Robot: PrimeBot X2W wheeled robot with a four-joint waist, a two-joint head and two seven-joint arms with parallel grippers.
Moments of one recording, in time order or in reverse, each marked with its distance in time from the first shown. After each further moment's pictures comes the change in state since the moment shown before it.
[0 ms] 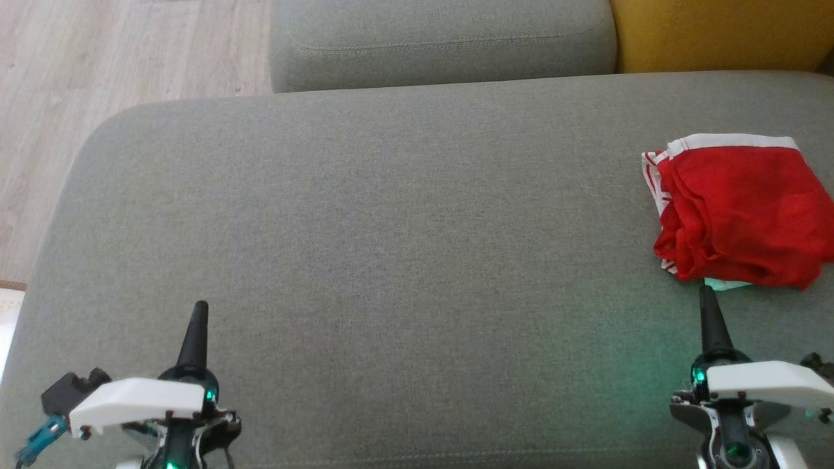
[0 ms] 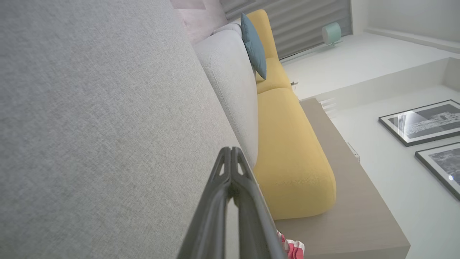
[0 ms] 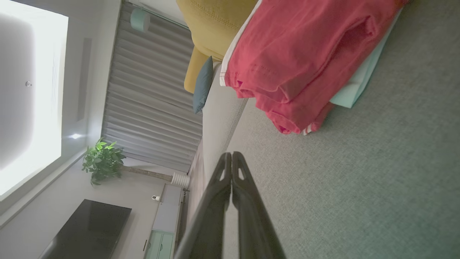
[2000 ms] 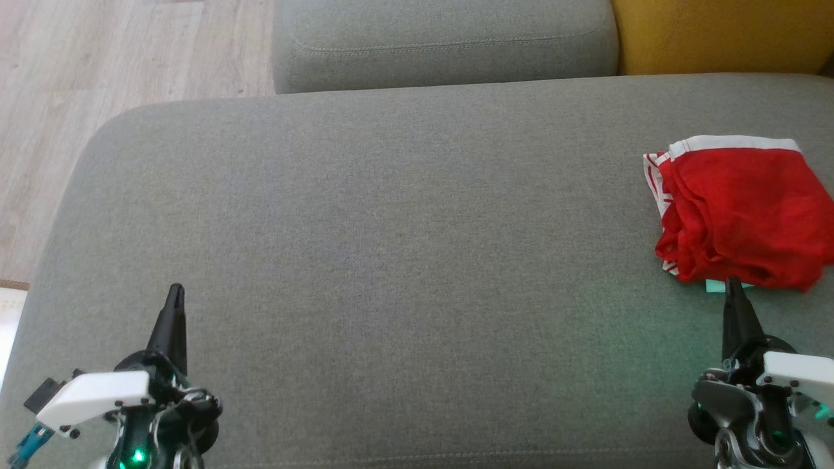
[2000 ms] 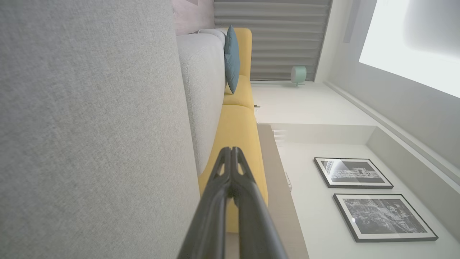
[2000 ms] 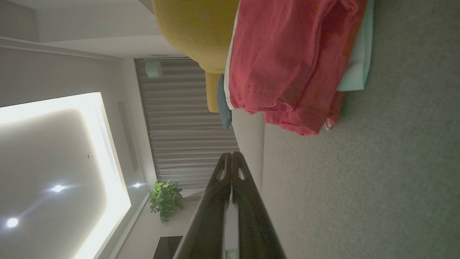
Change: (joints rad) left arm -0.044 -0.001 0.085 0.023 -0.386 -0.034 0.114; right arm -0.035 0.001 -0.087 -0.001 0.409 0.000 0.104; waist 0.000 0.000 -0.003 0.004
